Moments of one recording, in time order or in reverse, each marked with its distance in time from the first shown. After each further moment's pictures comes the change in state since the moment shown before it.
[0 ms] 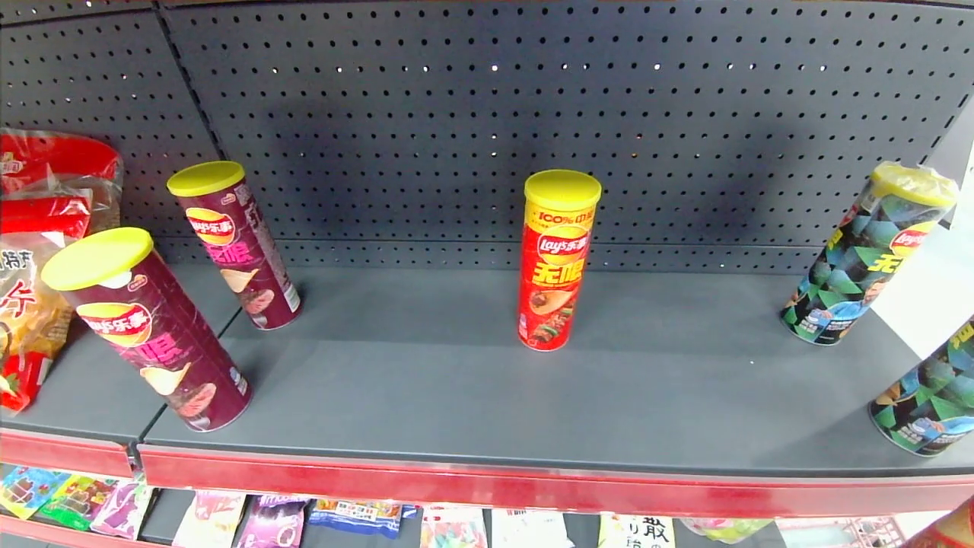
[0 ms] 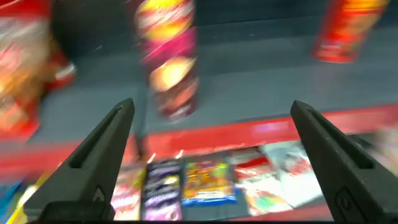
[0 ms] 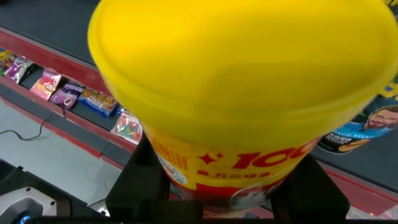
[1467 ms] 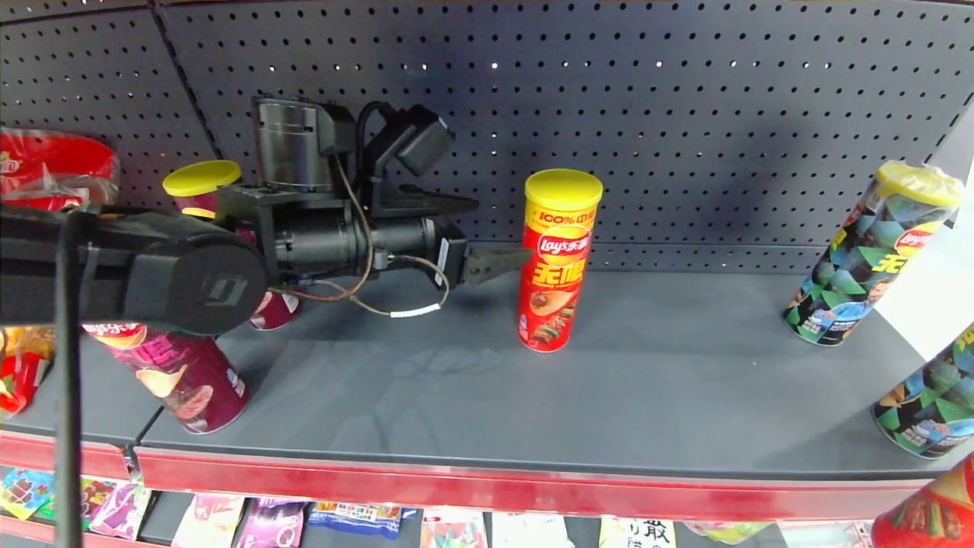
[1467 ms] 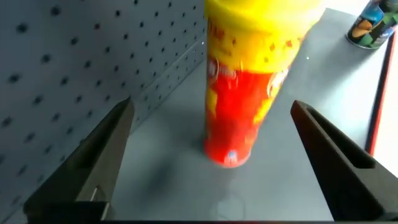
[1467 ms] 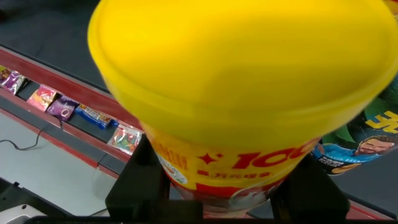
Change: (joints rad) left arm -0.491 1.586 -0.966 -0.401 -0.230 0.140; right arm -0.001 0.067 -0.030 -0.066 -0.006 0.000
